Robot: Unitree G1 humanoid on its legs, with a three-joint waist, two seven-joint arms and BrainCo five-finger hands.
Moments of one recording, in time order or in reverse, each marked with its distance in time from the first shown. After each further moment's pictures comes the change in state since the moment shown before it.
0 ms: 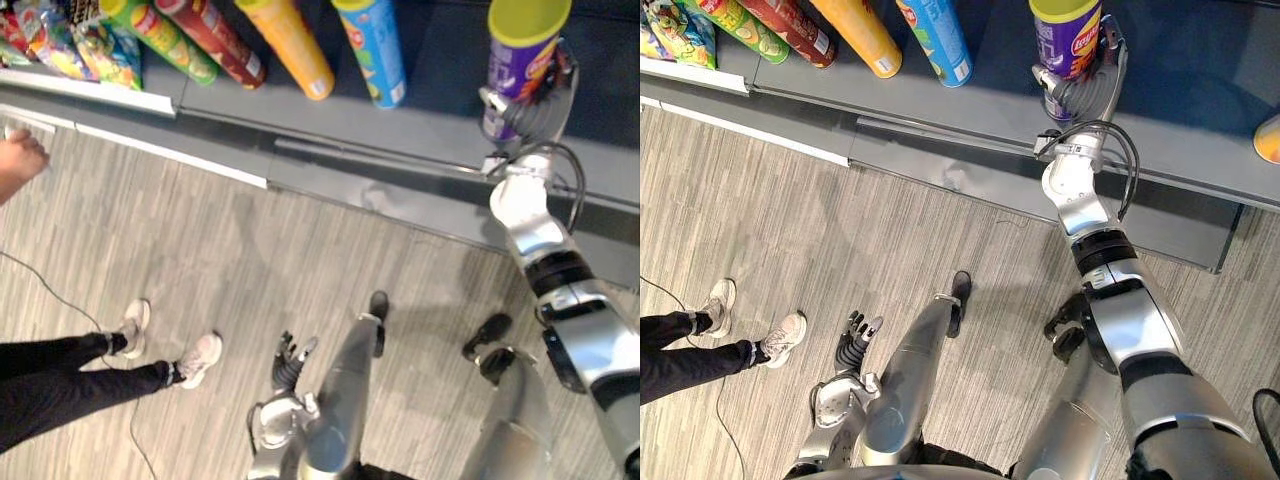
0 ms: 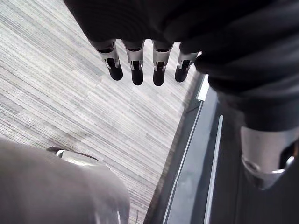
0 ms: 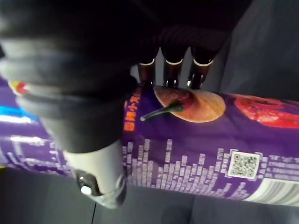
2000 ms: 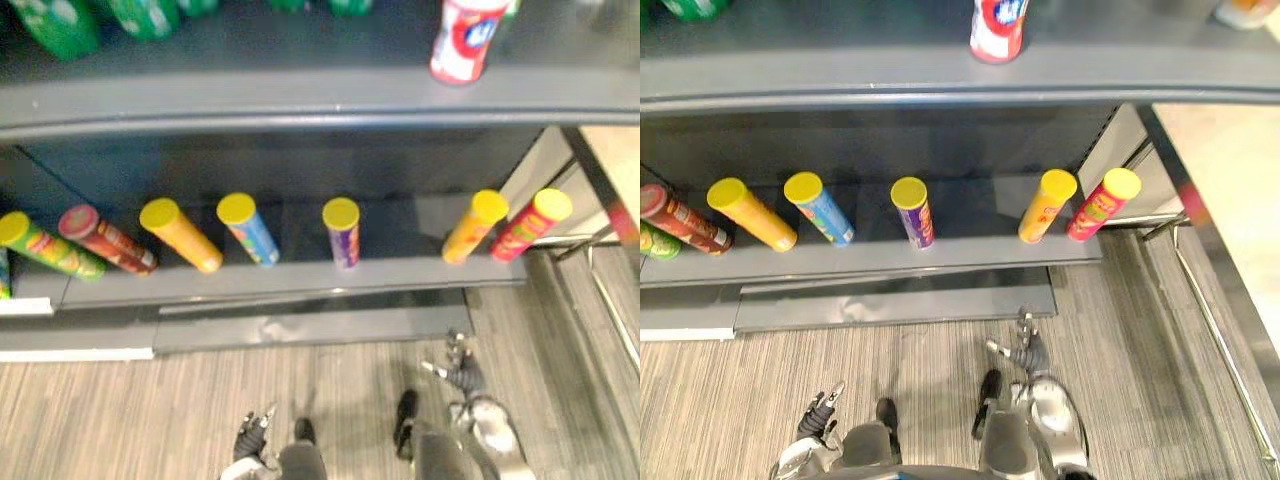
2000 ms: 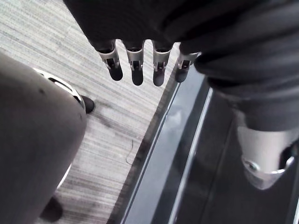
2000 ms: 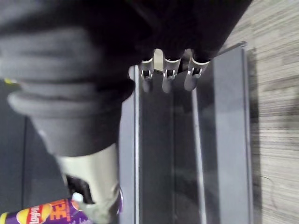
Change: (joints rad) left arm 0.075 0.066 0.197 0.351 -0.153 0.135 -0.188; right arm 1.199 0.324 -0.095 -0.237 0.194 0.060 0.663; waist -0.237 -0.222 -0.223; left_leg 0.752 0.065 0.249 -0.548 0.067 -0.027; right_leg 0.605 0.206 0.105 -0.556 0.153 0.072
